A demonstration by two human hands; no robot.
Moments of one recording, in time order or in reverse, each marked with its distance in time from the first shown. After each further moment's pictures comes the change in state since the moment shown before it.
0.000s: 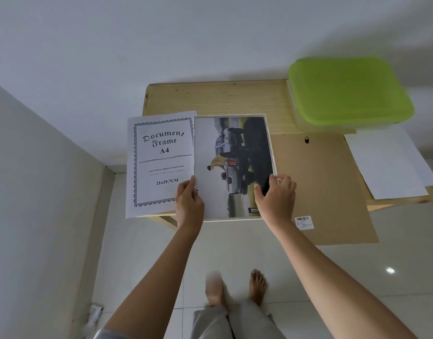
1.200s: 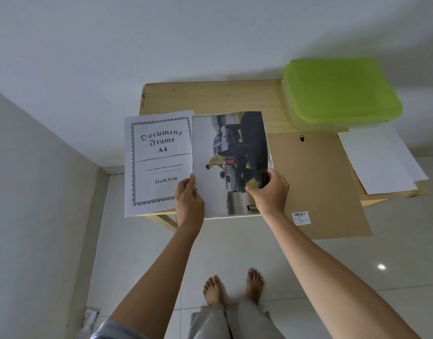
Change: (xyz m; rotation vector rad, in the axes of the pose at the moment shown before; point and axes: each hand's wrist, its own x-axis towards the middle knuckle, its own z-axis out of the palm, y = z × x) left_hand 0.000 -0.007 0.002 0.010 -0.037 0.032; right_hand 0.002 -0.014 0.001 0.357 -0.011 0.191
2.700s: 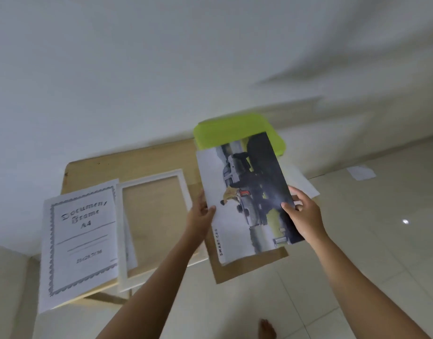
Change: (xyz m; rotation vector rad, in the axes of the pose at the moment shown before) left_hand -0.036 0.186 0.099 -0.501 -0.648 0.073; right_hand 0.048 0.104 -0.245 0.300 0.124 -0.021
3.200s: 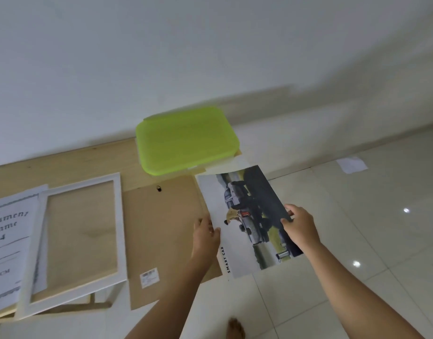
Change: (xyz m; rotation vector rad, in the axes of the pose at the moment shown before) left_hand 0.036 -0.049 0.207 0.480 0.128 -0.149; right_hand 0.105 0.149 -0.114 -0.419 -0.130 0.120
